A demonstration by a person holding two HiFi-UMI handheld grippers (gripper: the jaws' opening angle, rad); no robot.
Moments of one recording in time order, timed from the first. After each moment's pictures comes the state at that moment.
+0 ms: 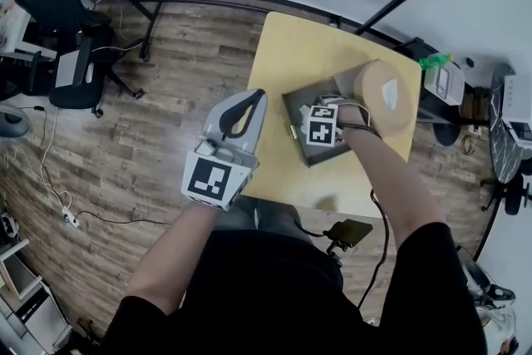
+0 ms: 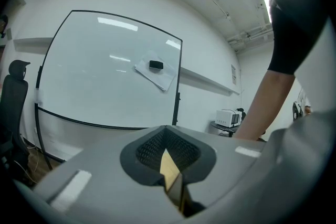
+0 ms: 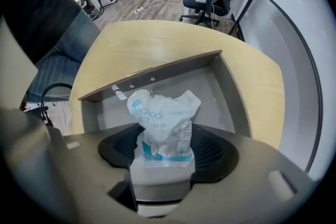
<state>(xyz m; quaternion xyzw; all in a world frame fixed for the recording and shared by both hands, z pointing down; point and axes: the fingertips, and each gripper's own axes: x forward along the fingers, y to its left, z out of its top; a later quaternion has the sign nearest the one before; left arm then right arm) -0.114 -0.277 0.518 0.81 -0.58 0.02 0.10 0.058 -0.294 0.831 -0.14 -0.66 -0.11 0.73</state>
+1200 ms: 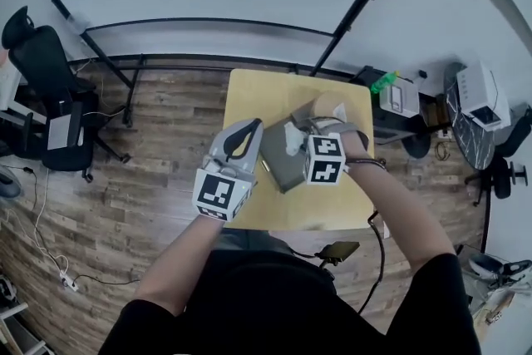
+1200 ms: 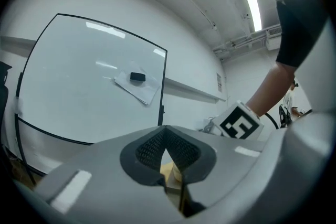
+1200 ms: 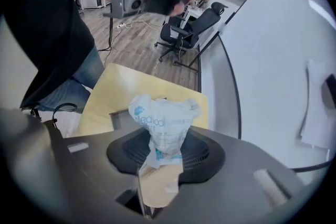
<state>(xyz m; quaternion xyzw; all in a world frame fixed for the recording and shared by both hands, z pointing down) -0.059 -0.281 0.448 0.85 -0.52 -0.02 0.03 0.049 -0.296 0.600 0.00 -0.74 -0.22 0.64</state>
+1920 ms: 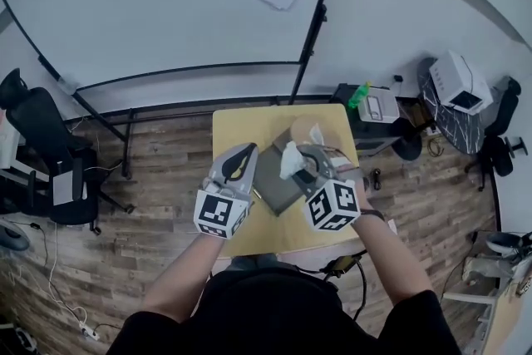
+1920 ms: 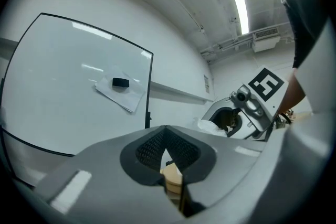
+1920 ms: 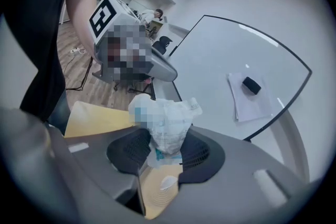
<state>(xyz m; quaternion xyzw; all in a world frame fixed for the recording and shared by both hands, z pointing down) -0.012 -0.285 0.404 0.89 -0.46 -0.02 0.00 0.064 -0.268 0.450 0.25 -0.83 -0.24 0.44</state>
